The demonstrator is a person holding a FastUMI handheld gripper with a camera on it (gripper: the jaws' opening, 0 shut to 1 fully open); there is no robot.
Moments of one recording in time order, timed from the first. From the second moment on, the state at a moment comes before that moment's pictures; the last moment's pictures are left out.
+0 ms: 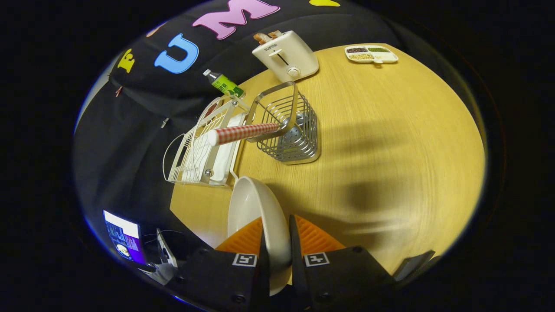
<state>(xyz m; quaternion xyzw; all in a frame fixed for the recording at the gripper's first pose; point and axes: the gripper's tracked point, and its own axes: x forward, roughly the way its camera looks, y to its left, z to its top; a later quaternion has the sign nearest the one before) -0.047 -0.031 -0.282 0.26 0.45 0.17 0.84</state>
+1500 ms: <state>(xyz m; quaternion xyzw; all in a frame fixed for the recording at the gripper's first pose) 0.044 -0.044 -0.190 -0.03 0.17 0.20 0.96</state>
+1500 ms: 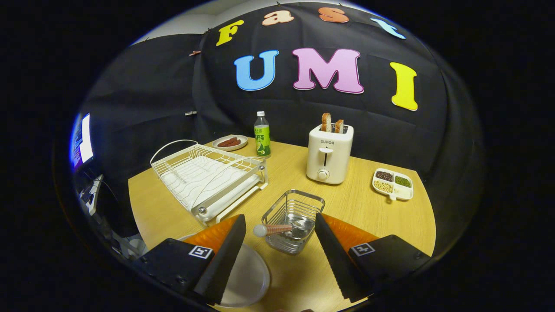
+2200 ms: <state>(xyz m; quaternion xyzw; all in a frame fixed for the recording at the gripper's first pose) 0.080 -0.024 -0.210 -0.03 0.17 0.21 0.96</state>
